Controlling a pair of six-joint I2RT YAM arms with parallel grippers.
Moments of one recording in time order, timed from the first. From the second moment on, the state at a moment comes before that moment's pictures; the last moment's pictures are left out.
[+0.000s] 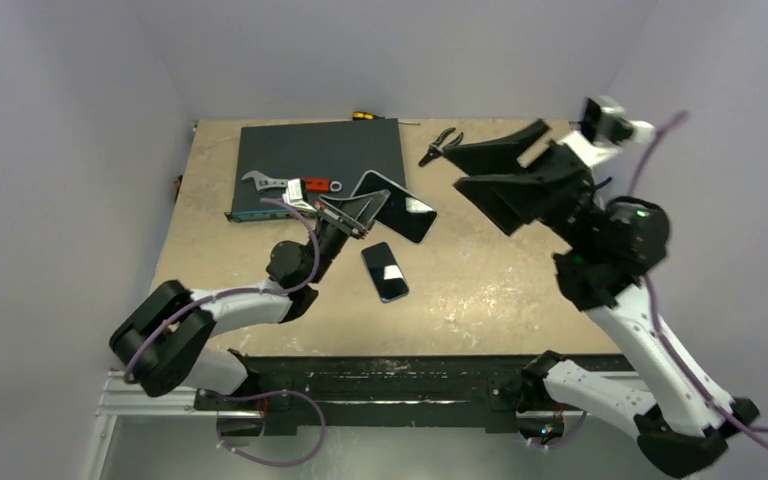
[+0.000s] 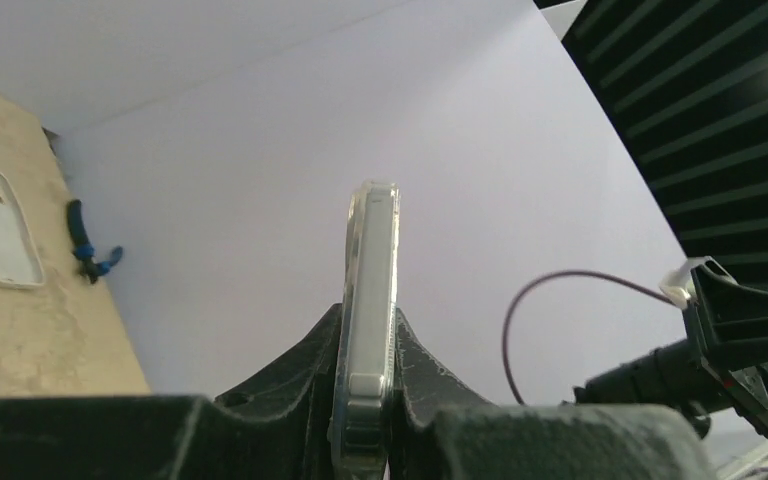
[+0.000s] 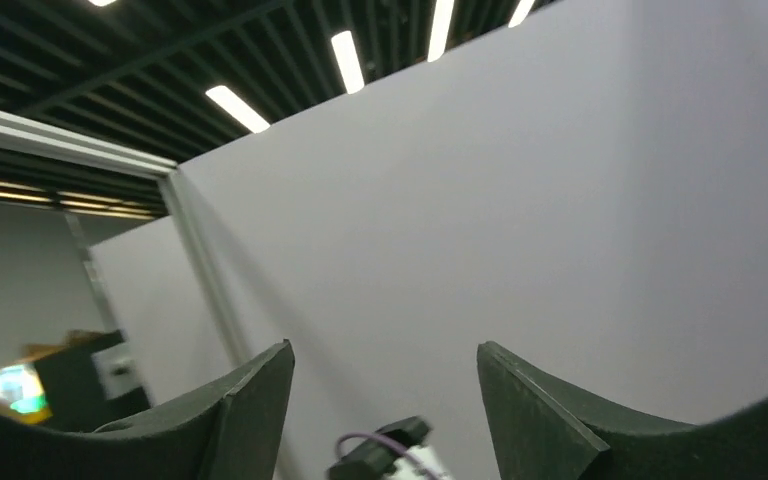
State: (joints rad) left arm -0.74 1.45 0.53 1.41 -0.09 -1.39; right arm 0.60 1.01 1.19 0.68 -0.55 1.13
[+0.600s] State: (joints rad) left arm -0.74 0.96 0.82 0.66 -0.12 -0.87; right arm 0.60 0.89 0.91 0.00 -0.31 0.70
